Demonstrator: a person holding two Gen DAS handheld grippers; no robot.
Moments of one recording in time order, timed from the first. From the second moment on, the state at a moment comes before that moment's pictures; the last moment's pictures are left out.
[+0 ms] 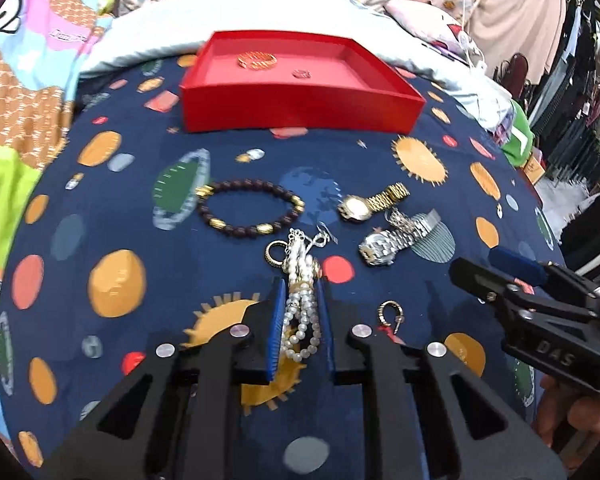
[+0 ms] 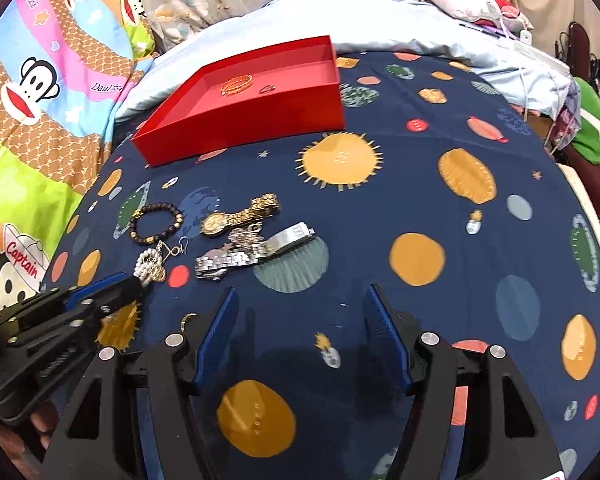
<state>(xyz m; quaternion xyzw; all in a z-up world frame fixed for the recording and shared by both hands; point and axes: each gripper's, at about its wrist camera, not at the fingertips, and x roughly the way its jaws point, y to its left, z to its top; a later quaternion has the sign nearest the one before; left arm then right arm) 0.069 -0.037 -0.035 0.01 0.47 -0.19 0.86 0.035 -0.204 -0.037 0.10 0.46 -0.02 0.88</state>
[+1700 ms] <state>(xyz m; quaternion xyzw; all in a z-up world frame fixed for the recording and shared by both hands) 0.064 -0.009 -0.018 -0.04 0.46 -0.20 0.87 0.066 -0.170 -0.047 0.14 0.48 0.04 0.87</state>
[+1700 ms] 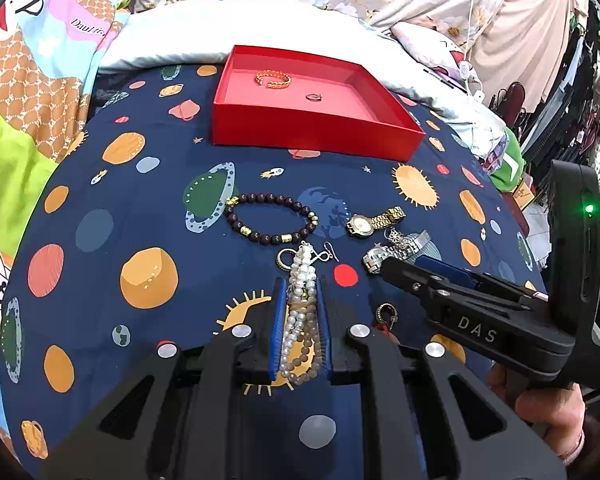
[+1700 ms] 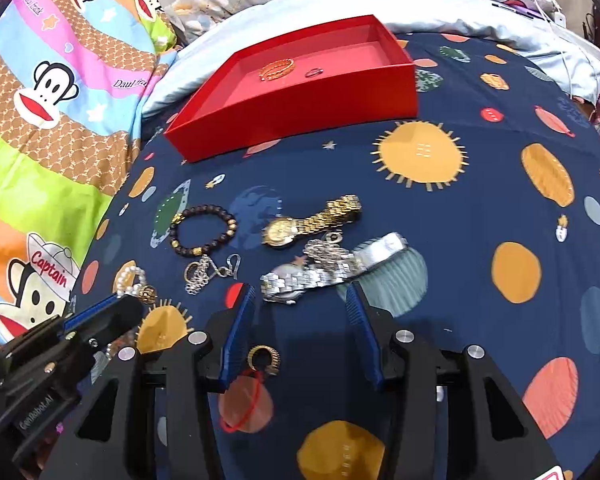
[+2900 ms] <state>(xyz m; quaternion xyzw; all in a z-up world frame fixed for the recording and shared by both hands) 0.060 -0.007 -0.018 -0.05 0.46 -0.20 0.87 0.025 -0.177 -0.044 0.08 0.46 0.02 0.88</state>
